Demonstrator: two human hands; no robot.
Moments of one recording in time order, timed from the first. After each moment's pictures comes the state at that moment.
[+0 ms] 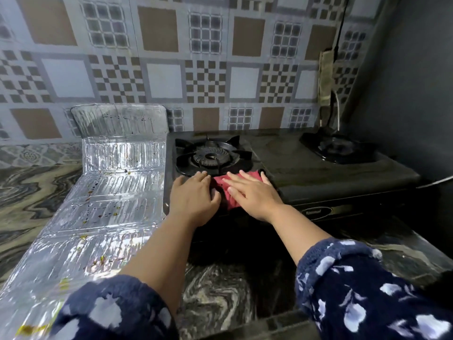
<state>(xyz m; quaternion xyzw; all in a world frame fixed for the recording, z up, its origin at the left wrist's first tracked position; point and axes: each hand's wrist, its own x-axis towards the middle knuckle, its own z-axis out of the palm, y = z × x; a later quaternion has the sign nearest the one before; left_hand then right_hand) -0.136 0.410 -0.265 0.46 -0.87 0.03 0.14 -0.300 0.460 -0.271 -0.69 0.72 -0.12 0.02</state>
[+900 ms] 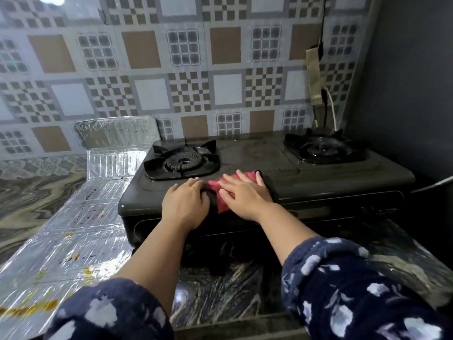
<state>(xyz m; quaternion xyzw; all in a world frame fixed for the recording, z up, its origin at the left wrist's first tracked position) -0.229 0.467 -0.269 0.52 -0.84 0.06 0.18 -0.390 0.496 -0.276 -0.70 0.69 -0.16 0.03</state>
